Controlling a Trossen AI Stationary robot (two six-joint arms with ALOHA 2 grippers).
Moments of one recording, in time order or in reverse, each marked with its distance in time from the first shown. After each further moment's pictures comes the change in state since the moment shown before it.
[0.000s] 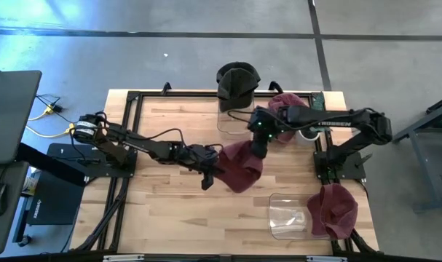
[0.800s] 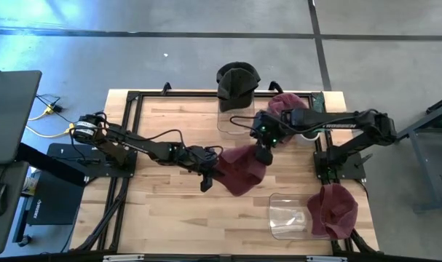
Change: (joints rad) left arm -0.012 -0.001 -0.001 0.000 0.017 -0.002; right arm 0.048 -0.044 -0.030 -0.004 -0.130 -0.019
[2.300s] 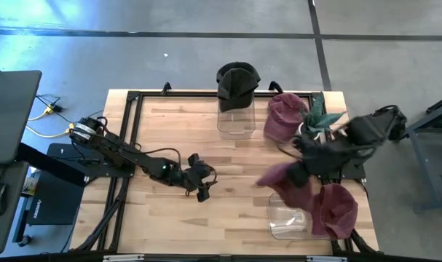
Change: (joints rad) left arm -0.233 0.000 0.000 -0.172 -0.526 -0.088; right arm 0.644 -0.054 0.636 -0.643 0.251 1.245
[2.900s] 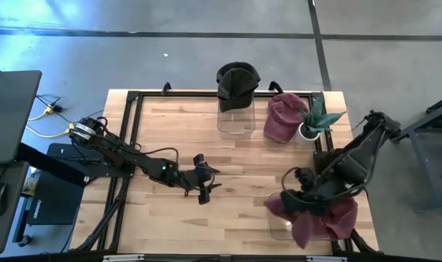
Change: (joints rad) left arm -0.007 0.000 0.000 0.158 0.017 0.189; right arm 0.234 0.015 -0.320 0.240 -0.072 0.616
